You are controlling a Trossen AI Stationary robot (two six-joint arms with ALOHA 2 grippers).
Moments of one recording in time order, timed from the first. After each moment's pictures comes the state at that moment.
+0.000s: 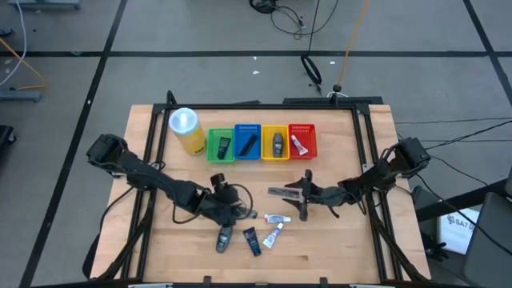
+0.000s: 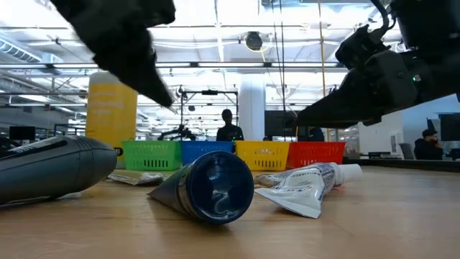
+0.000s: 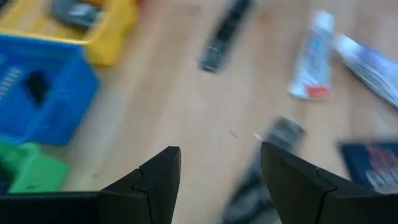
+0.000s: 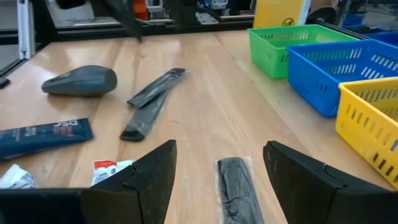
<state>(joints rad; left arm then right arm) -0.43 1.59 0.96 -0.34 -0.50 -0.46 0.39 1.68 0.32 1.07 0.53 0.20</state>
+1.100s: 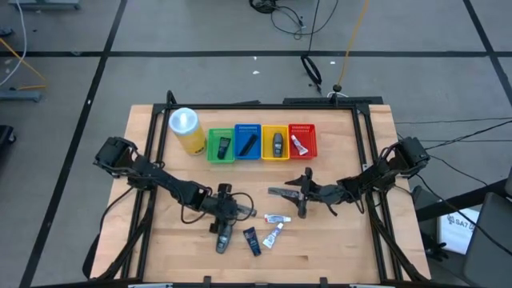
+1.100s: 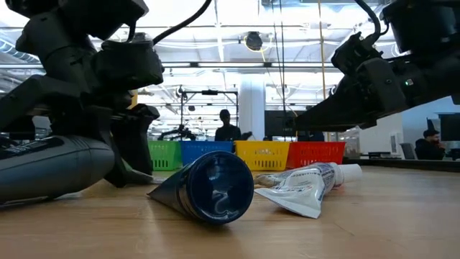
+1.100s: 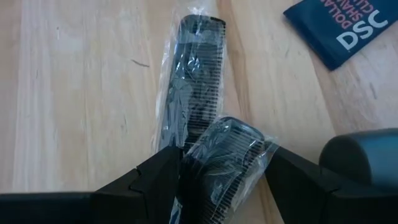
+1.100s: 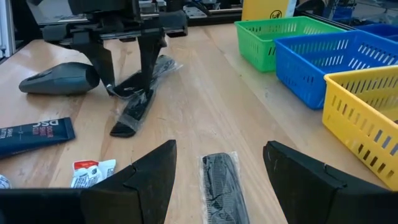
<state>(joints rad) -0.38 1.69 0.75 -0.08 -0.13 -0.14 0.36 1.68 0.32 1.05 0.53 0.22</state>
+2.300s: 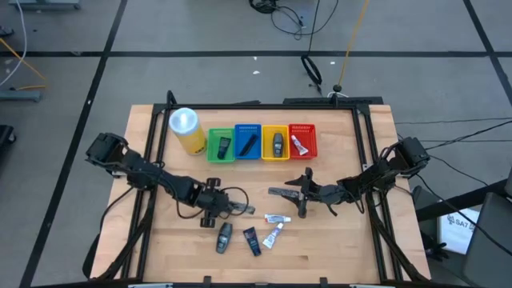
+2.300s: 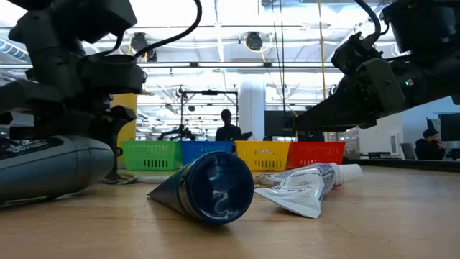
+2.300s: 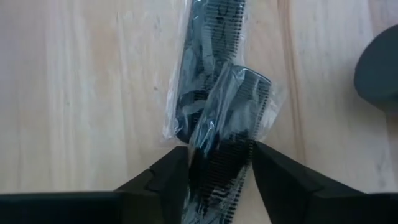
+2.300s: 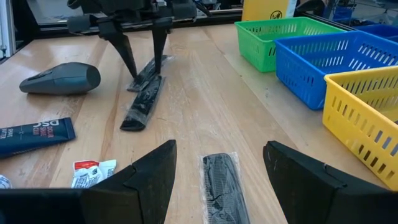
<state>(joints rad) -0.35 1.60 0.71 -0.34 -0.12 -0.21 0.36 1.68 0.32 1.05 0.53 0.22</state>
